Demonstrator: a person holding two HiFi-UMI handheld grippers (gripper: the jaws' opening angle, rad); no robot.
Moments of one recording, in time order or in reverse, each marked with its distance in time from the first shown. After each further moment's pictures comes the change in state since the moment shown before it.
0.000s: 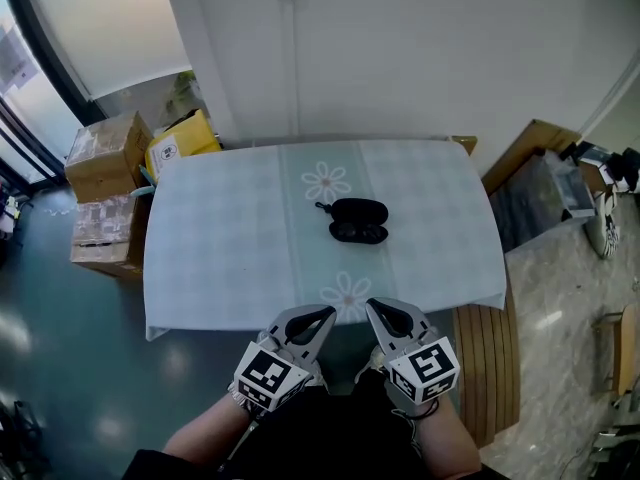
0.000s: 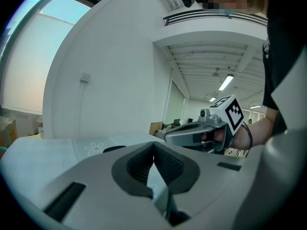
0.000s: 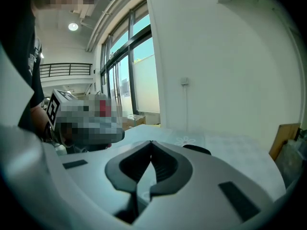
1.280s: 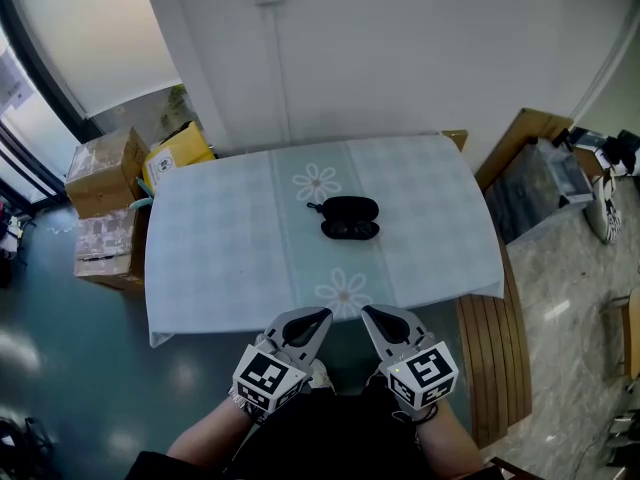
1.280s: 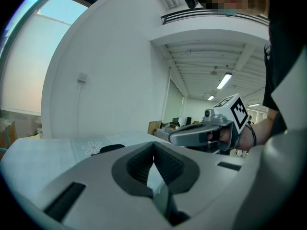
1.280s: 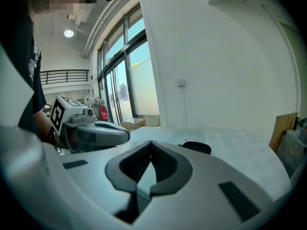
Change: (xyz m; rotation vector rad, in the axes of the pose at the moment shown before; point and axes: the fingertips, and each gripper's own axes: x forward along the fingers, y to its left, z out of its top) left arm -0.003 -0.022 -0.004 0.006 0.010 -0.008; right arm -0.030 0.013 -0.009 0.066 -0.033 -0.008
